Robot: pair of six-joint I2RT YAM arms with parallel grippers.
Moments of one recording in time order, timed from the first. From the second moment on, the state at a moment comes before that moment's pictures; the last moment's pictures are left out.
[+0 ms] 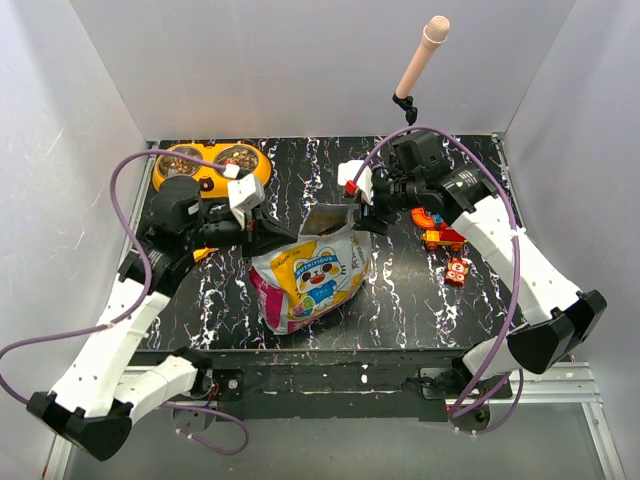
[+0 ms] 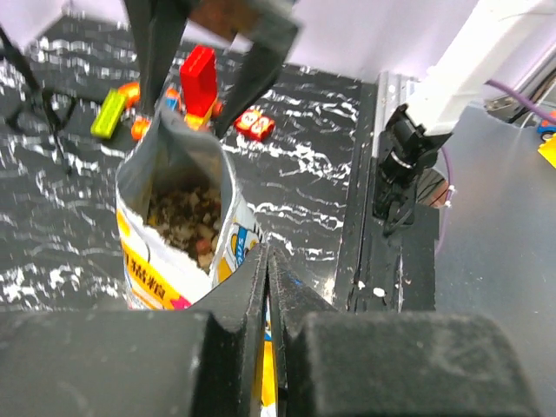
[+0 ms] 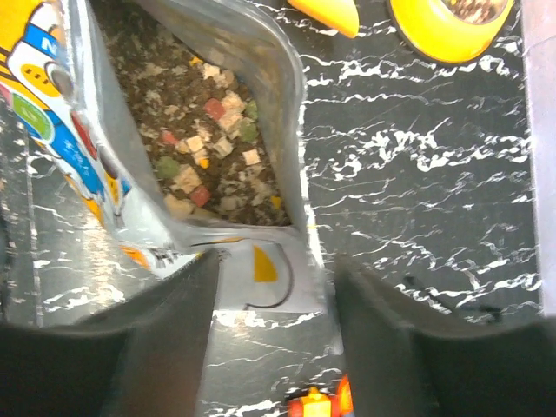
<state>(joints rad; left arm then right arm) -0.44 0.99 1.18 -0.46 0.88 0.10 0.62 1.44 1.63 -0.98 -0.56 -0.81</state>
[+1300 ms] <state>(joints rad) -0.84 1.33 1.37 -0.42 0.39 0.09 0.50 1.32 1.54 -0.98 -0.64 -0.59</state>
